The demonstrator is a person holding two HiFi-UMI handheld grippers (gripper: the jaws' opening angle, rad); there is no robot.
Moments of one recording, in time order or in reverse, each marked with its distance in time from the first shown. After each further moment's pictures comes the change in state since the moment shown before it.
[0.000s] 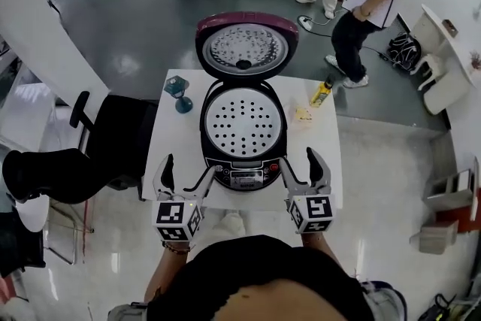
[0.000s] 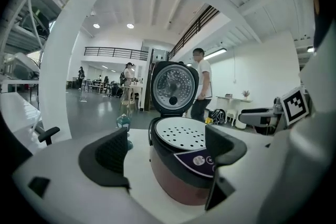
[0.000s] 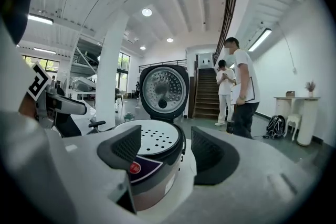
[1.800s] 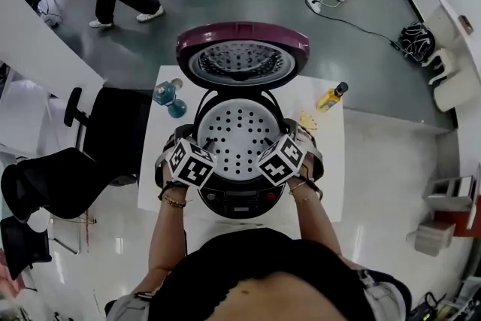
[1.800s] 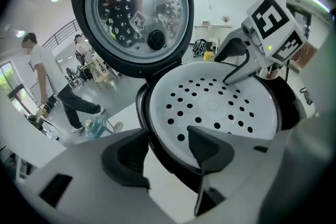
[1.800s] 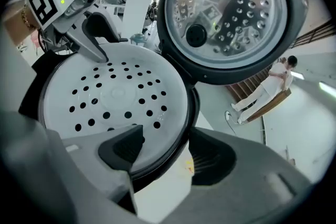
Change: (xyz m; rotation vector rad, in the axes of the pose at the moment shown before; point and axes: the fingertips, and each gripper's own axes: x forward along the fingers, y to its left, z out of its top) left arm 0.185 0.020 -0.037 0.507 0.661 -0.114; right arm 0.184 -0.021 -0.069 -0.623 0.752 0.230
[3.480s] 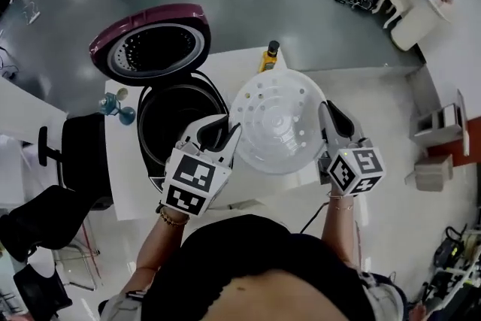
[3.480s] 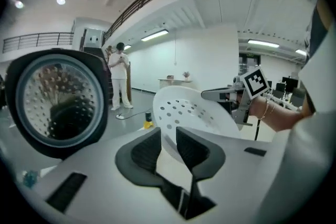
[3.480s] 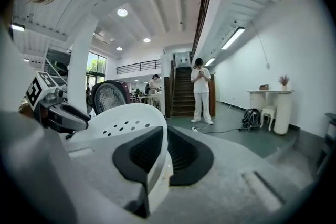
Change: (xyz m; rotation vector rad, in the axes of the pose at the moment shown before) left arm -0.112 -0.194 0.160 0.032 -0.547 -0.396; right arm -0.235 -0.110 -0.175 0.847 -0.723 -0.351
